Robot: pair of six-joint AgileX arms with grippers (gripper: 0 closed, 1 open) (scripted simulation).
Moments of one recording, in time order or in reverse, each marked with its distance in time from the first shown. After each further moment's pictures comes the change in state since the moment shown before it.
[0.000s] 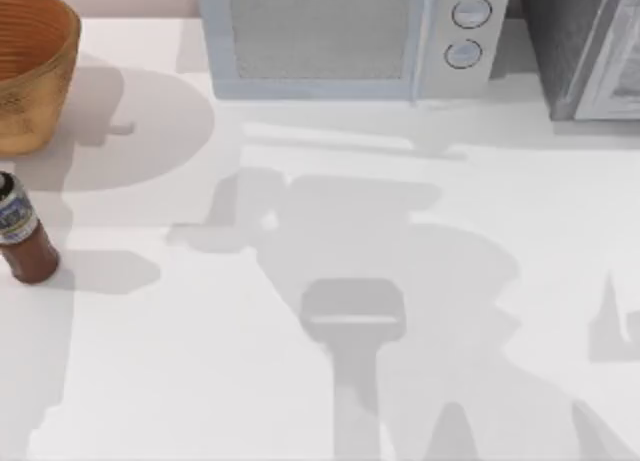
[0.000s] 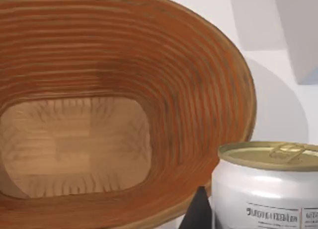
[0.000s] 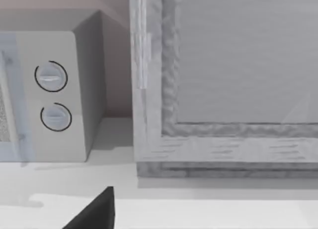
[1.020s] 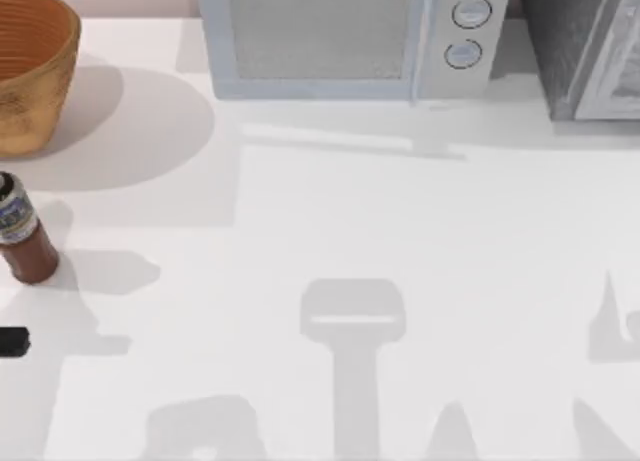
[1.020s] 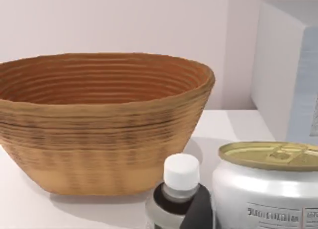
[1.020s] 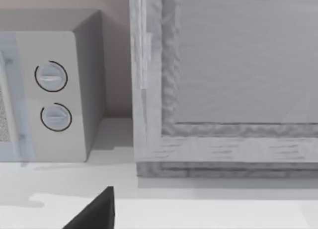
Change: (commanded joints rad) left arm -0.115 -1.583 -1.470 0.682 -0.225 -0.117; right arm 0.000 0.000 0.000 0.000 0.000 0.000
